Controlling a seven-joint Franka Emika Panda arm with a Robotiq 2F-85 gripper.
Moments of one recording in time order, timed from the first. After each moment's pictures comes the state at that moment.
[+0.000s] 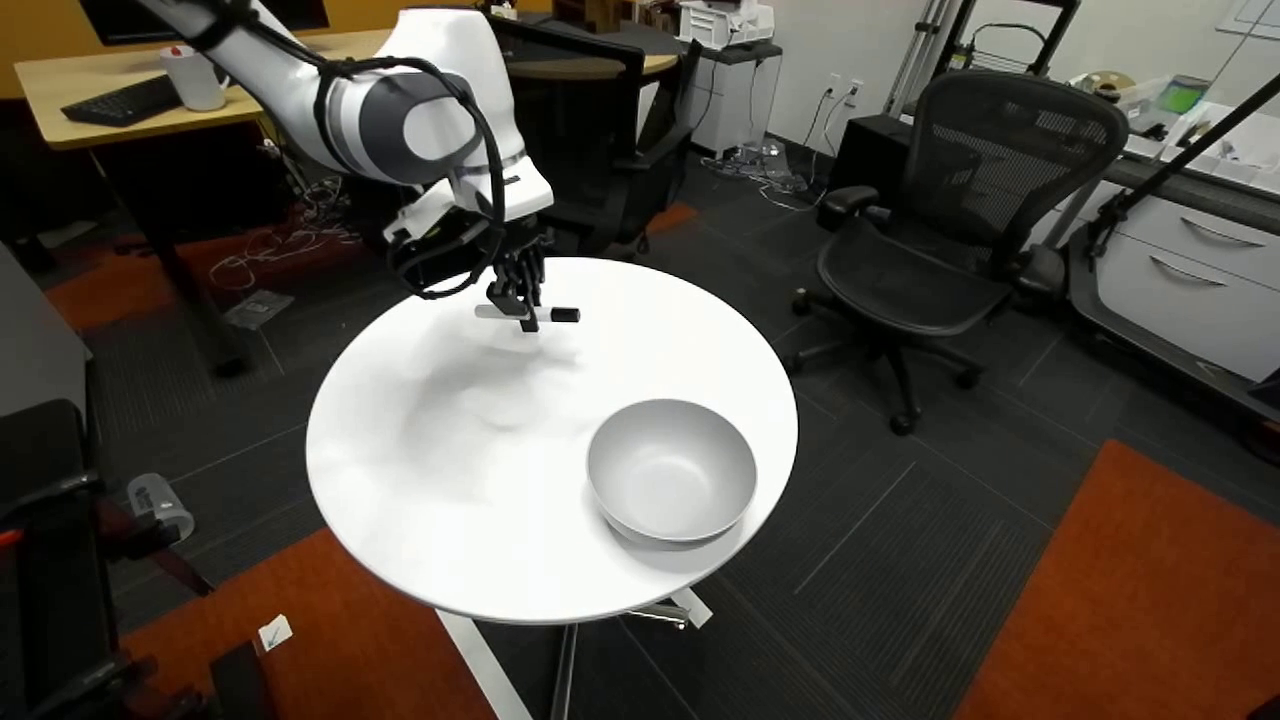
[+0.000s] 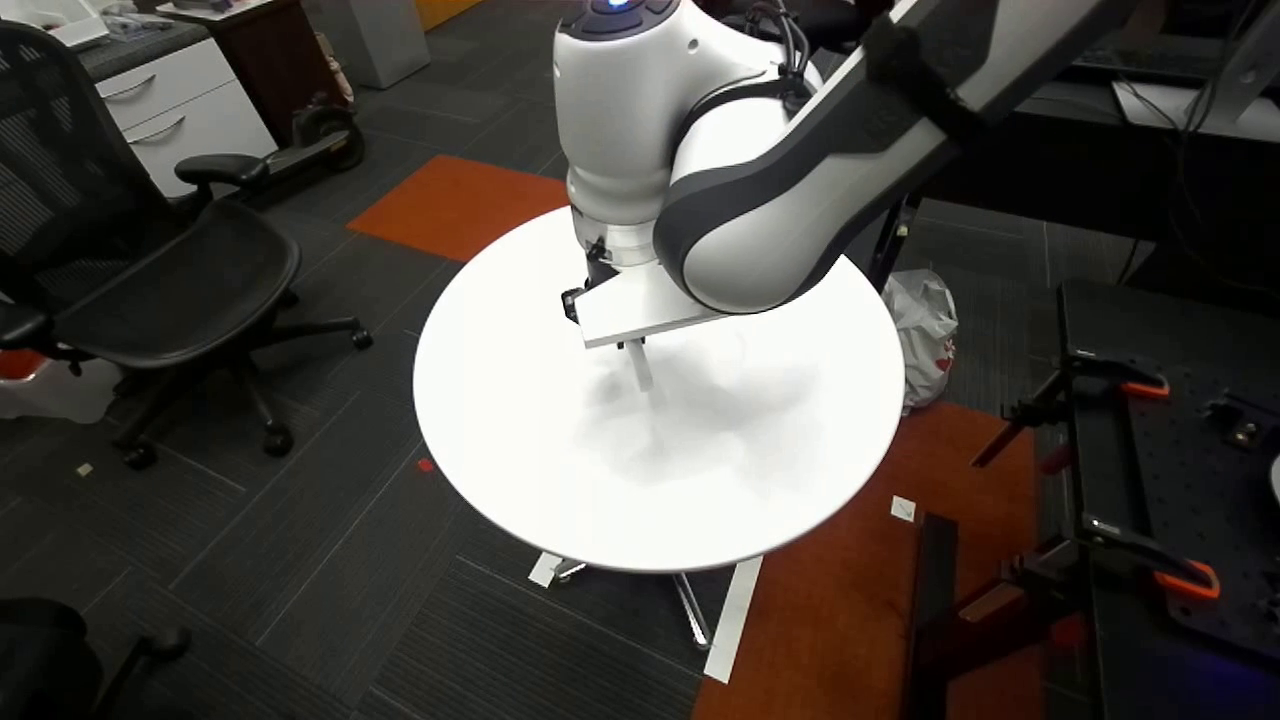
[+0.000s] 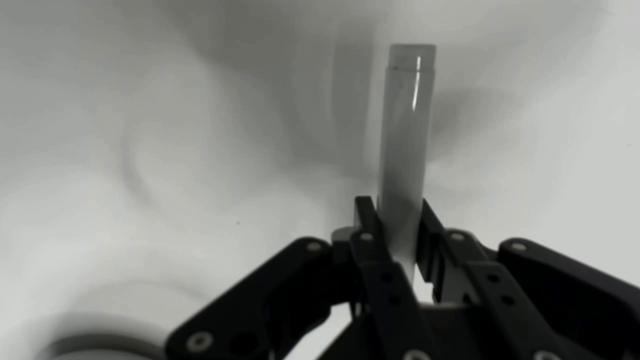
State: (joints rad) arm 0.25 0.68 -0.17 -1.84 -0.13 2.61 1.12
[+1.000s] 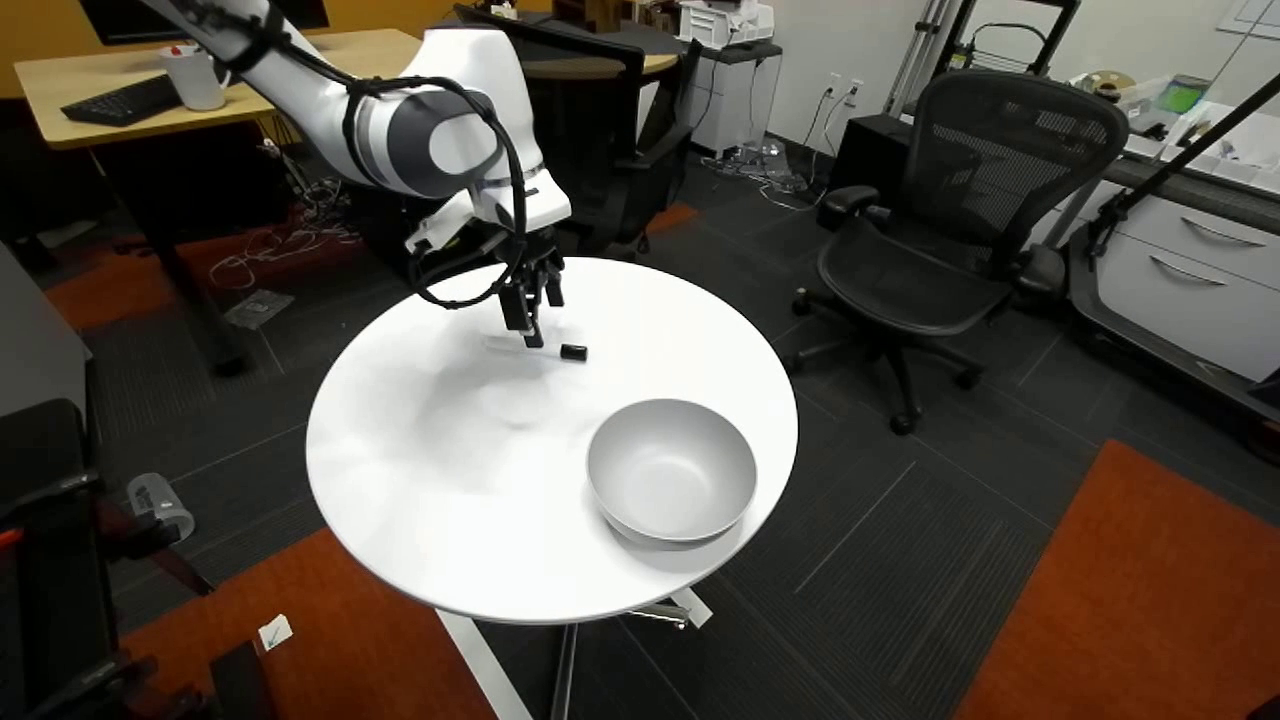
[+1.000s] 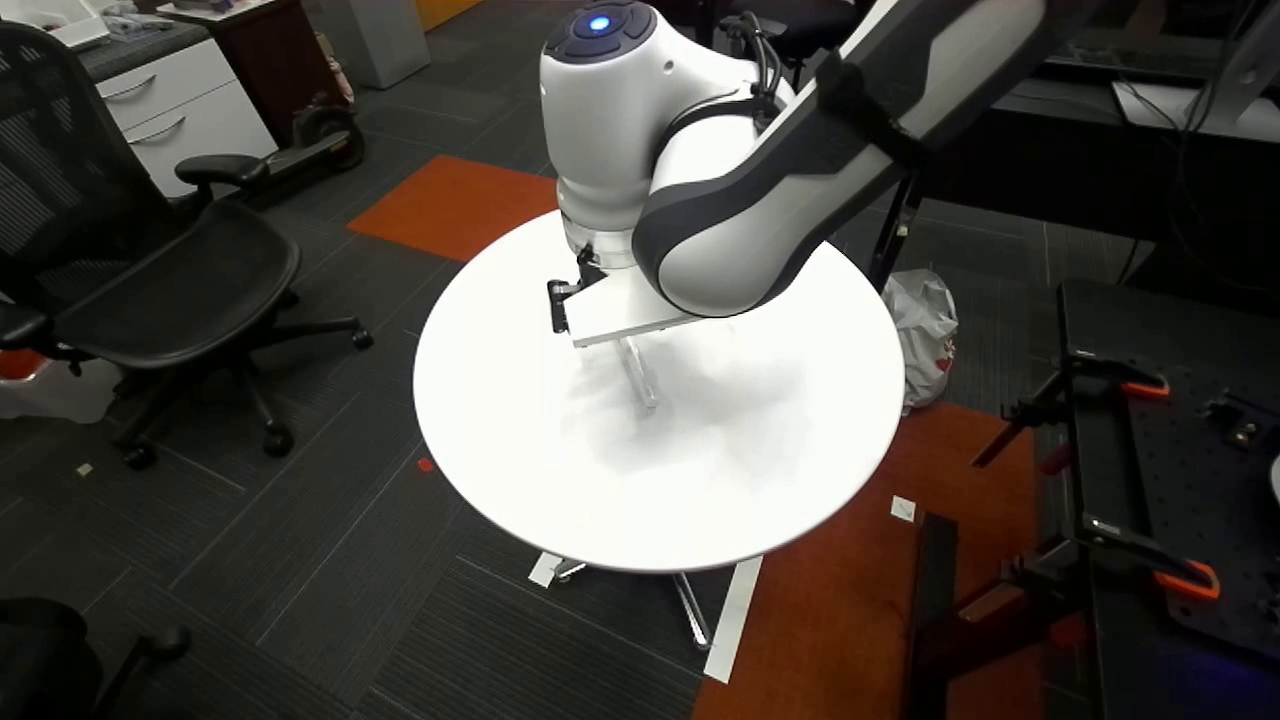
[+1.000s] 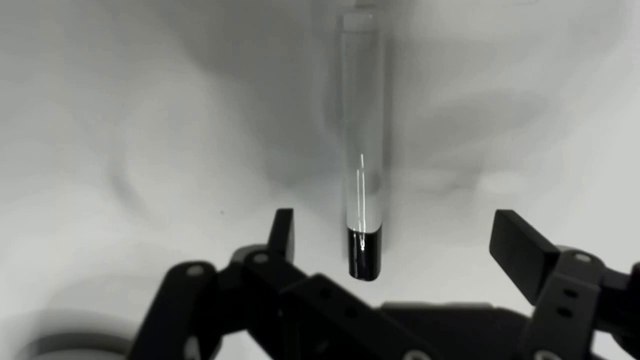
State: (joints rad) arm 0.23 0.74 -0.17 -1.77 -0.13 2.60 1.12
